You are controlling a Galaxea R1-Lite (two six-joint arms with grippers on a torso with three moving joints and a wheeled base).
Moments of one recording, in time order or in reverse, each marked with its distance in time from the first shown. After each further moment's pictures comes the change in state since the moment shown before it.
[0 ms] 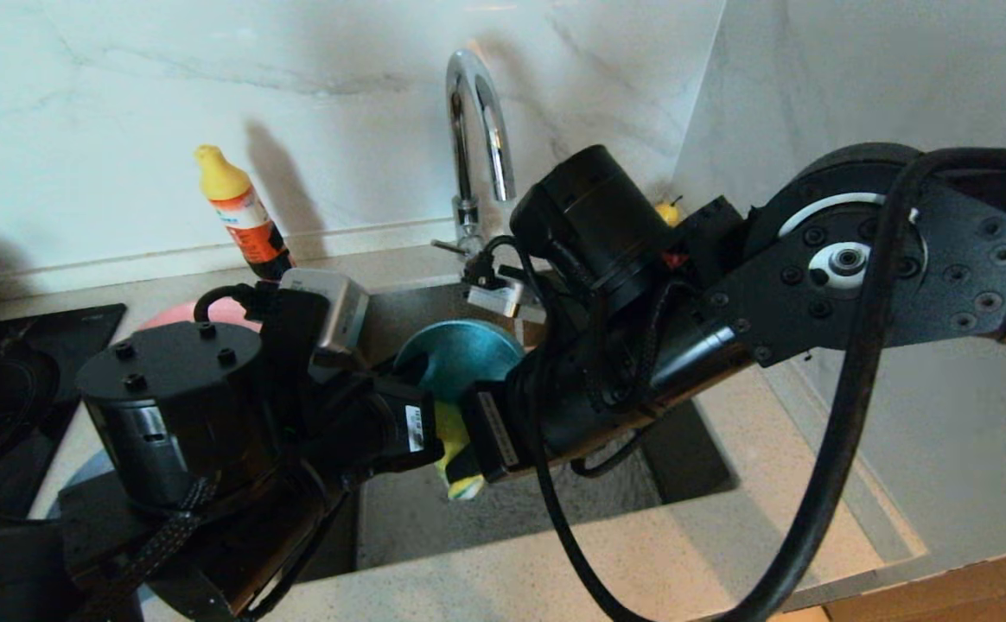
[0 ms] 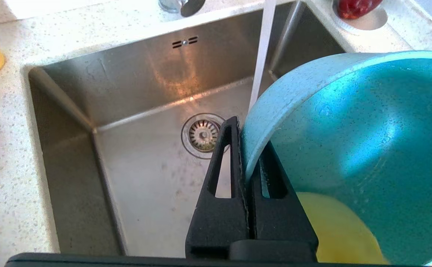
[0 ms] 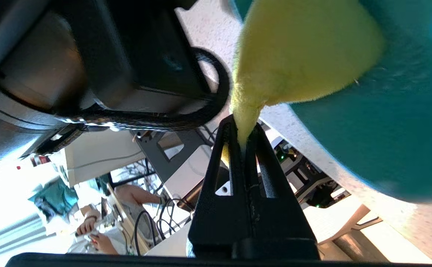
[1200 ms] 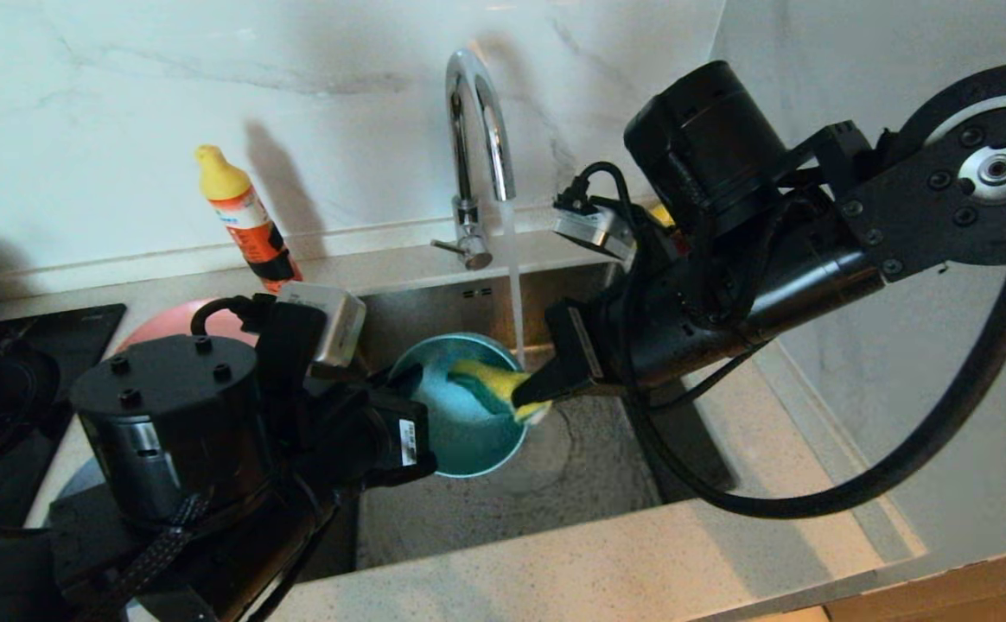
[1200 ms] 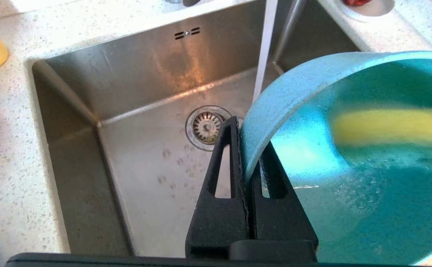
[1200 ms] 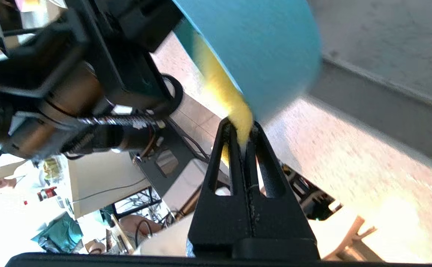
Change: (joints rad) left arm -0.001 -0.014 0.027 0.010 -0.002 0.008; right arm -0.130 -0.097 0.006 0.029 0.004 -0.002
